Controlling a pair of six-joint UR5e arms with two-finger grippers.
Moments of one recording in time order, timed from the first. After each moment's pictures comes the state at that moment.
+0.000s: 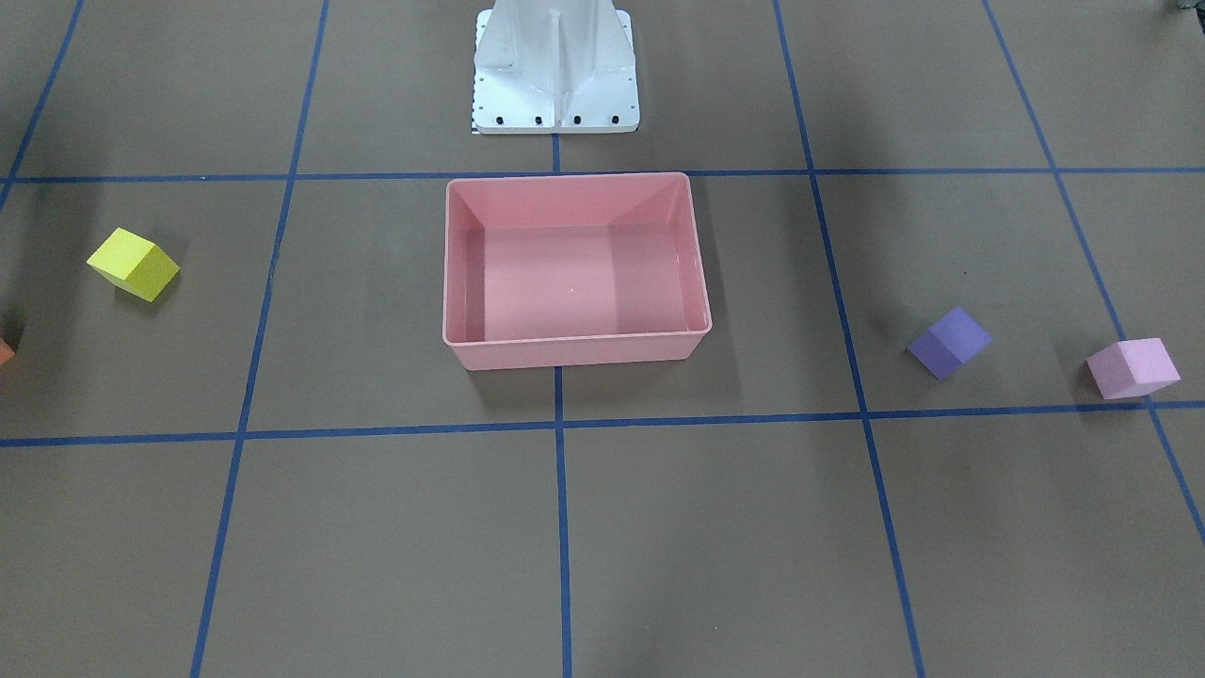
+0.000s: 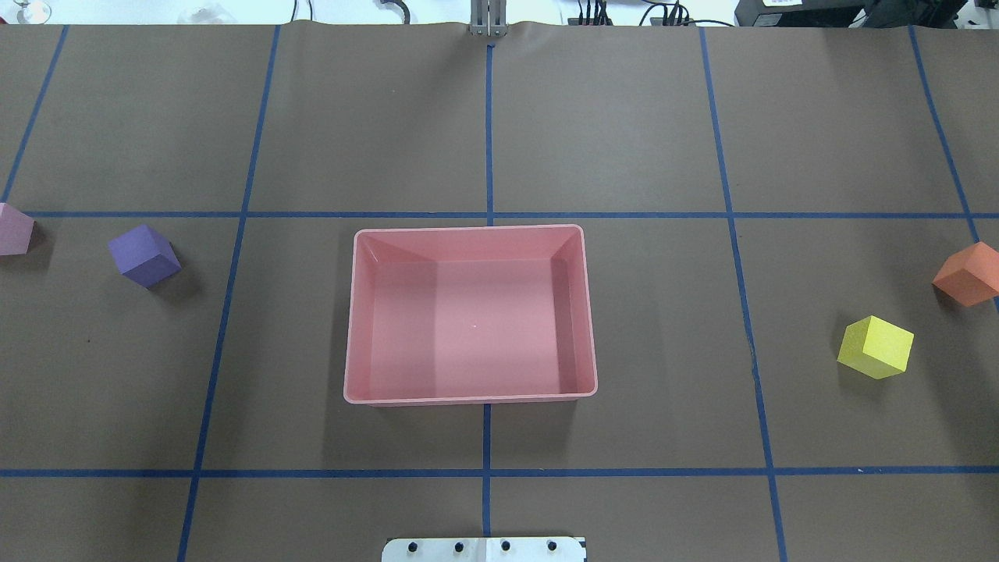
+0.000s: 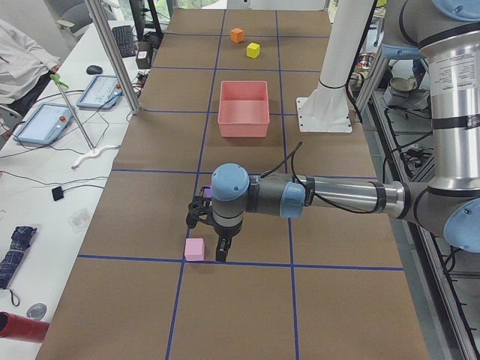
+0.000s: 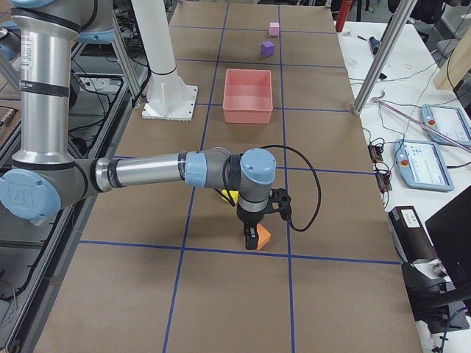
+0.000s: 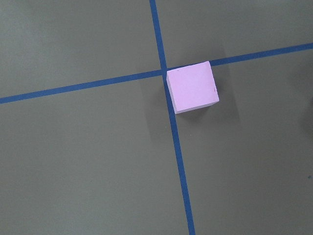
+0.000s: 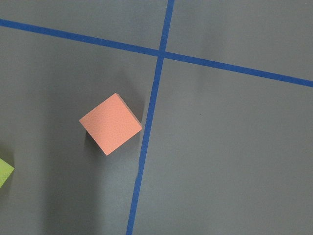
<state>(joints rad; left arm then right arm) -1.57 -1.39 -1.83 -1.61 -2.33 0.09 1.58 -1.68 1.84 -1.78 2.25 -0.20</state>
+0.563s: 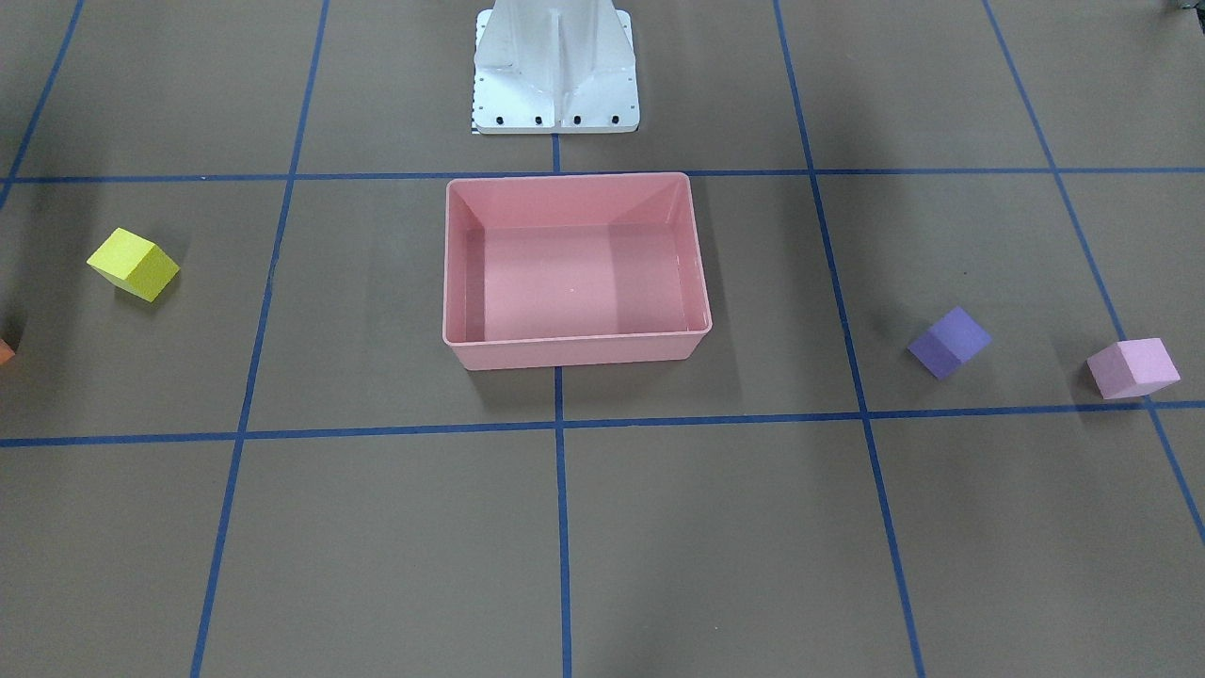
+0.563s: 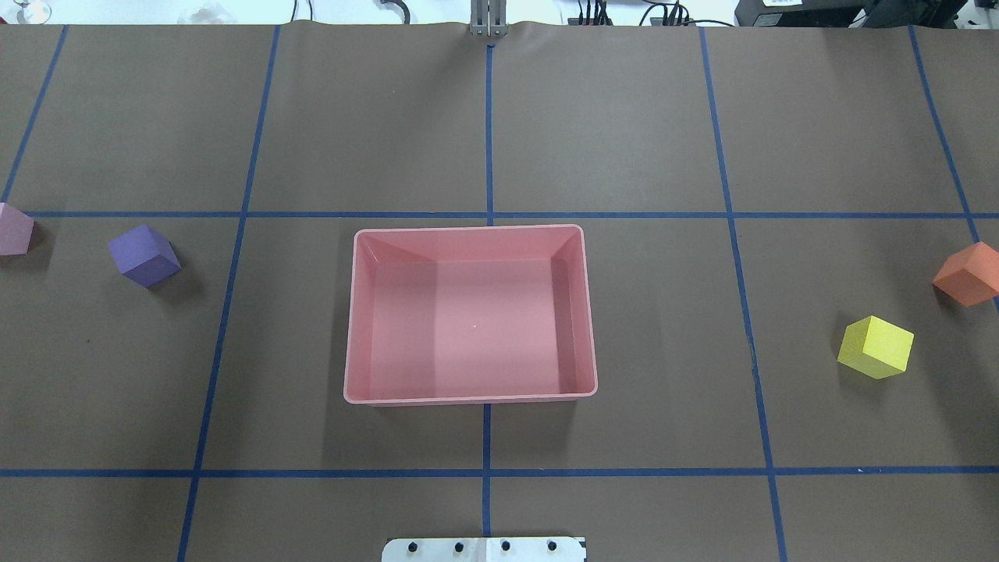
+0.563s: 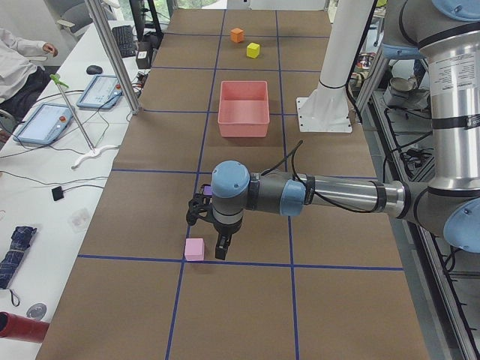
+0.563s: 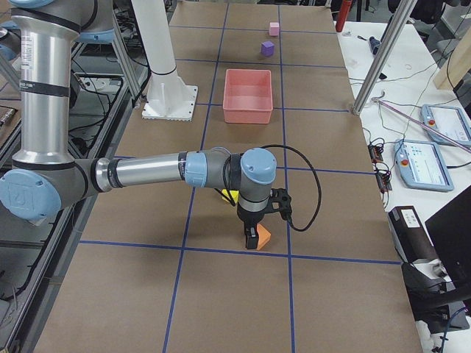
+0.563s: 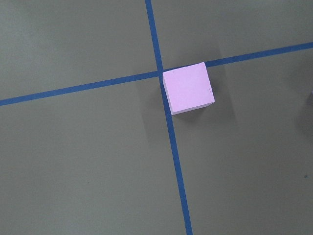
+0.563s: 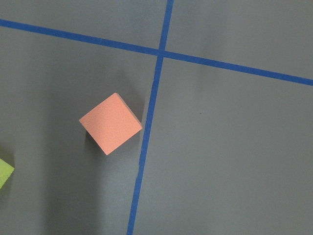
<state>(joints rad) -1.57 -1.39 -1.84 -1.61 -2.33 0.09 1.58 -1.67 1.84 -1.78 2.25 -0.19</state>
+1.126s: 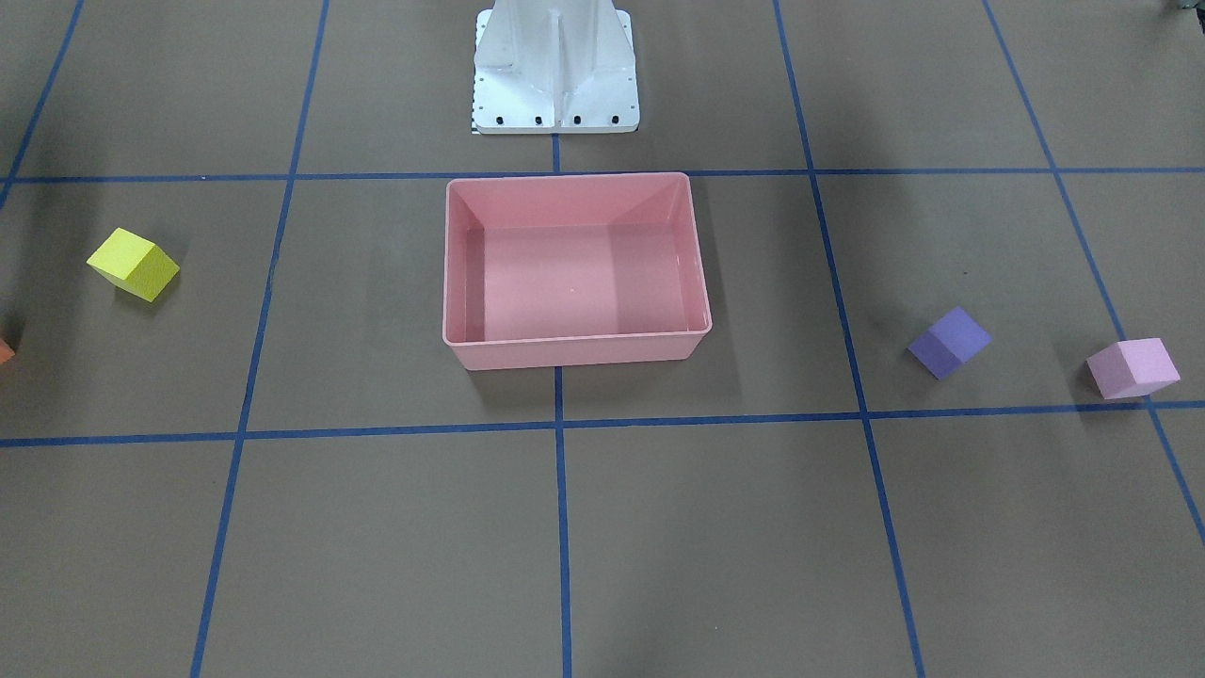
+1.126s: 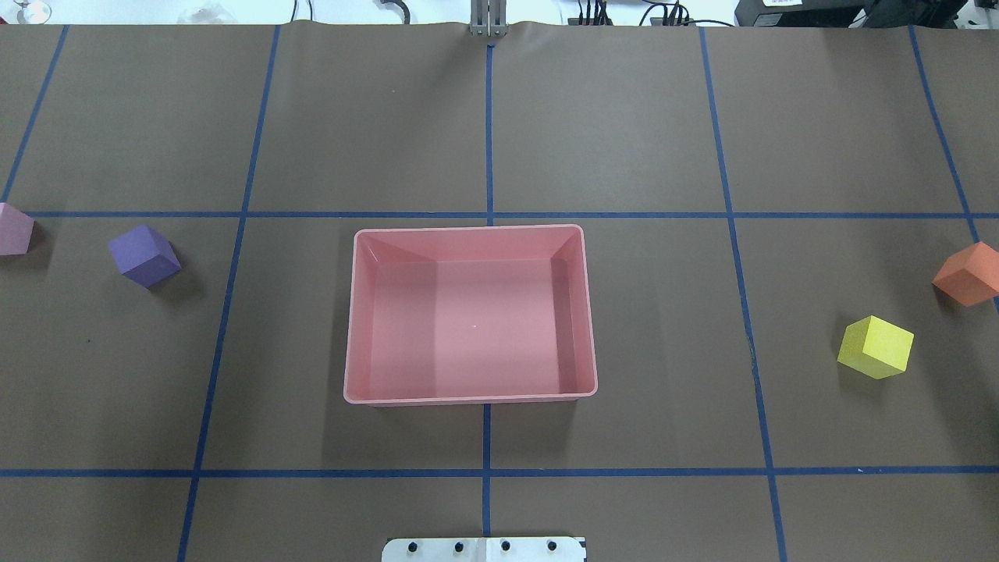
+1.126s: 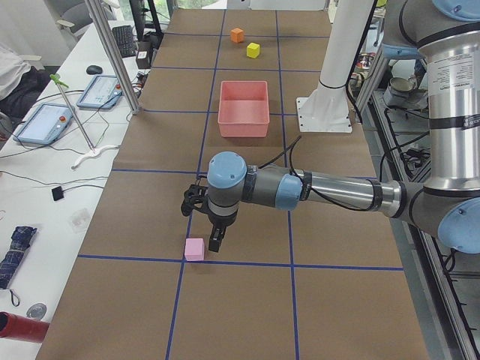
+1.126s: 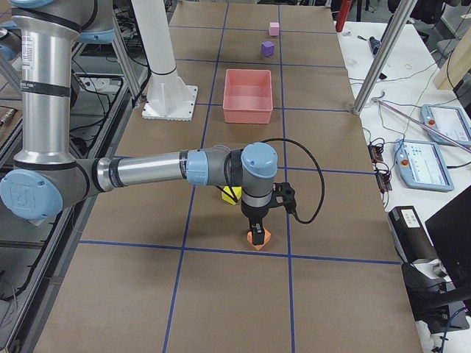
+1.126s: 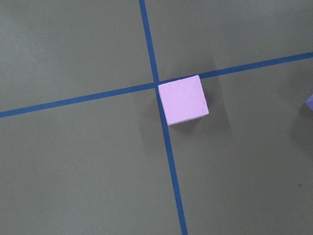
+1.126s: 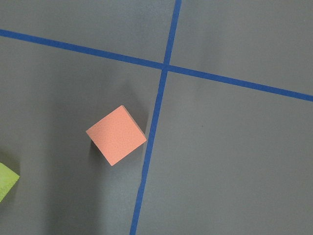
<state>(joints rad) -1.57 -1.42 -1.87 -1.64 -2.33 0.08 1.58 -1.67 1.84 -1.70 2.25 -0.19</state>
